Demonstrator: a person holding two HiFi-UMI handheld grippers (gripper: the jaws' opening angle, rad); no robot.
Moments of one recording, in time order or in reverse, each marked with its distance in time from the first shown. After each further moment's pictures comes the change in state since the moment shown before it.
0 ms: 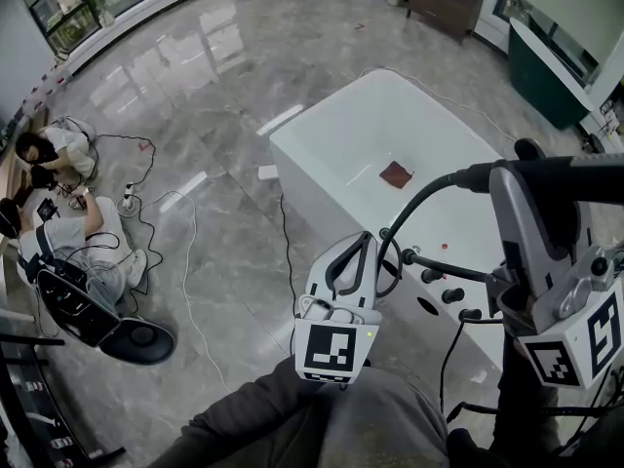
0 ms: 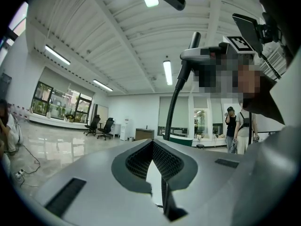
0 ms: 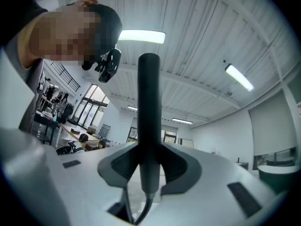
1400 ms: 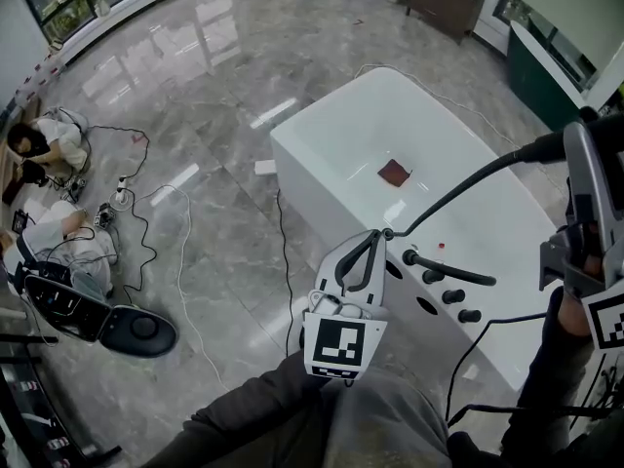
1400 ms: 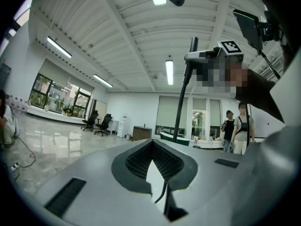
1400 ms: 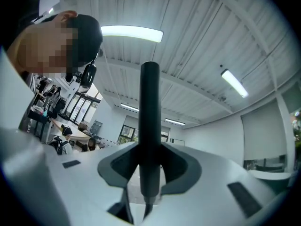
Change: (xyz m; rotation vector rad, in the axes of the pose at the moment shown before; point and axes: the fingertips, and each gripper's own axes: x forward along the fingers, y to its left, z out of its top) left arm 0.010 0.020 -0.010 -0.043 0.018 -0.034; right arm 0.023 -0.038 0.025 -0.044 0.010 -0.076
